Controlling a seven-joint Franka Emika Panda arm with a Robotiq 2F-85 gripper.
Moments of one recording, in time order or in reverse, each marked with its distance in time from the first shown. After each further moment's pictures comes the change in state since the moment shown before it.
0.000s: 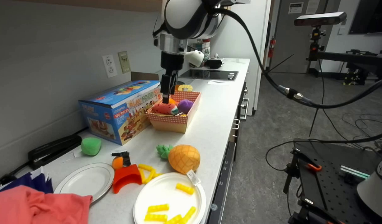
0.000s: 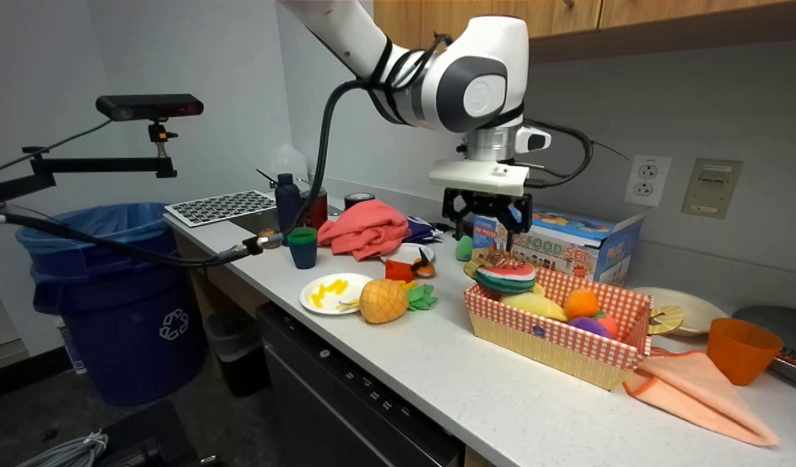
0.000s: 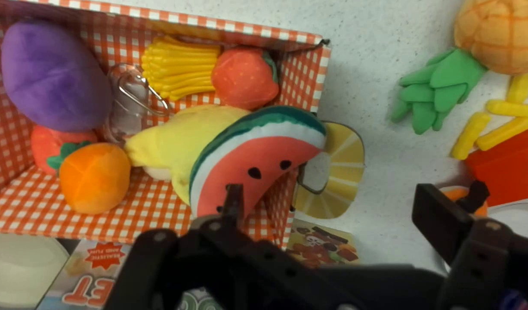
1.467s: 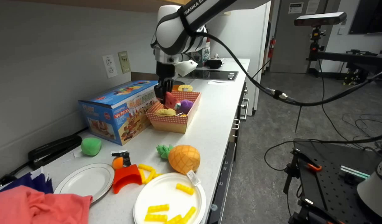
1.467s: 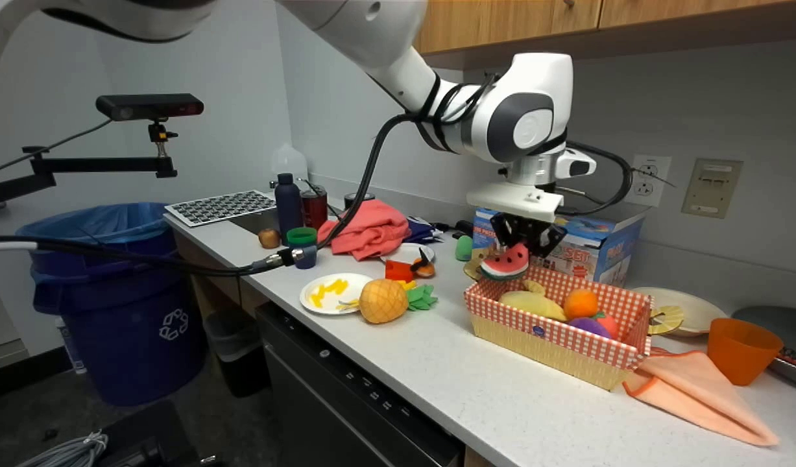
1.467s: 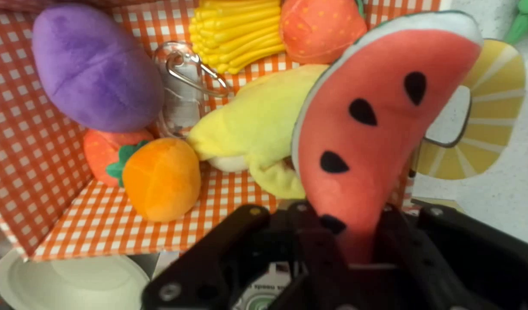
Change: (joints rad) arm -0.049 0.214 -0.009 0.239 -0.027 -0.001 0.171
